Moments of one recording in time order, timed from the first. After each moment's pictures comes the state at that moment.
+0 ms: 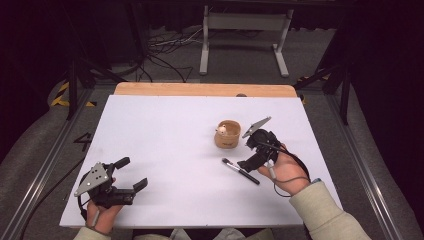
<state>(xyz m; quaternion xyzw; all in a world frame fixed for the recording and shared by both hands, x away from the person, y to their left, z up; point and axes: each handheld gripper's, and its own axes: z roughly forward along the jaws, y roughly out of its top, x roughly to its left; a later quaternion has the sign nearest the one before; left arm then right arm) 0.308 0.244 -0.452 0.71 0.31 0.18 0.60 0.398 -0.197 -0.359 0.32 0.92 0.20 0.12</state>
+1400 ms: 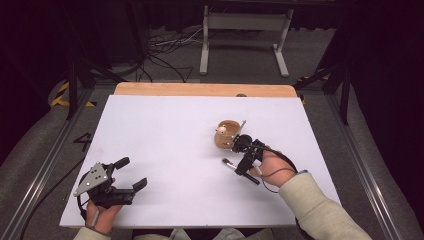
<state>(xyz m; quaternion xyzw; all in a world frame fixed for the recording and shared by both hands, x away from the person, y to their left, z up) 0.307 0.245 -0.452 0.71 0.31 0.19 0.60 0.424 -0.169 -0.403 0.31 0.95 0.07 0.05</state>
